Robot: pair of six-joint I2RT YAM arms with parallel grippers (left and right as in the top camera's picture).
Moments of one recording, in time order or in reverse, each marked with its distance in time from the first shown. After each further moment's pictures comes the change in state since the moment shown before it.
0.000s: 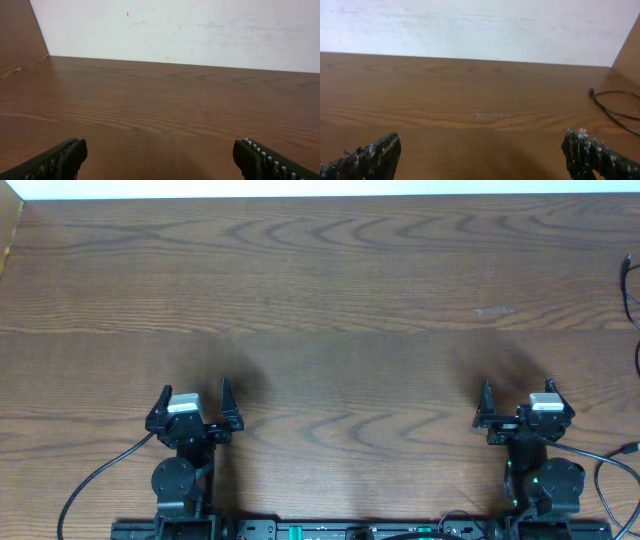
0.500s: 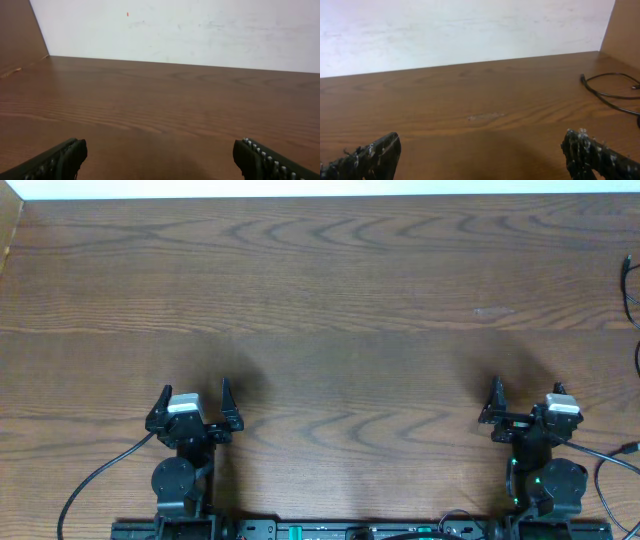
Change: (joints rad) left arm 0.000 0.000 0.000 0.000 0.000 0.000; right arm -0.019 0.000 -0.001 0.015 0.045 0.127
